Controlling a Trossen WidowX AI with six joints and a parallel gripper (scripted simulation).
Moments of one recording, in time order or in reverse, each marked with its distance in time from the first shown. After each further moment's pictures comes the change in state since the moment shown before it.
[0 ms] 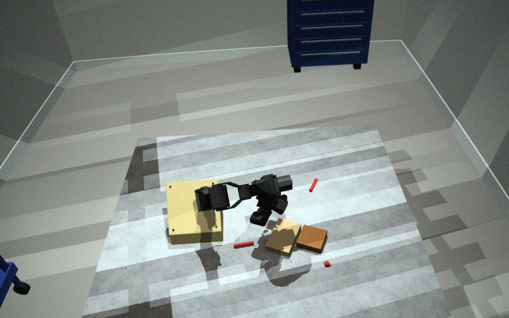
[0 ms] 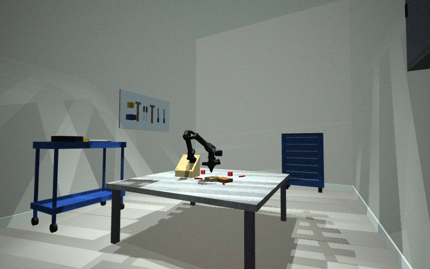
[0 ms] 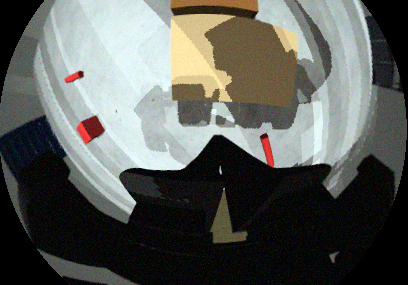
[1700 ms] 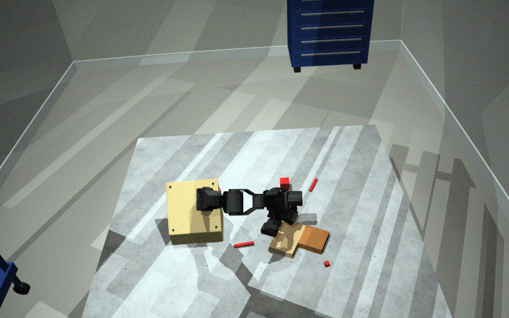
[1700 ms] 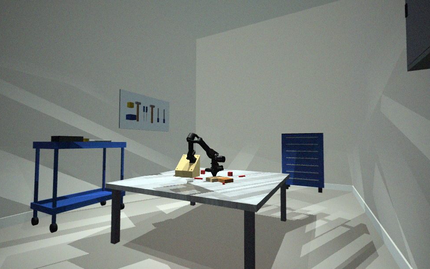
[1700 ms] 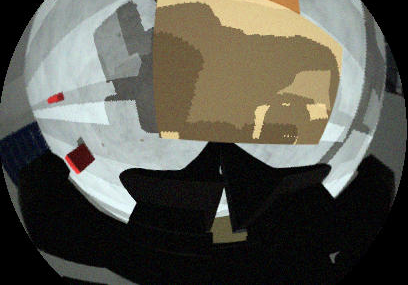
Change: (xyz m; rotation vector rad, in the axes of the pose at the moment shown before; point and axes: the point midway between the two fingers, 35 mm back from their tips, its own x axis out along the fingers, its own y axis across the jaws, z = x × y) arm 0.054 0.006 0.039 -0.002 -0.002 -0.002
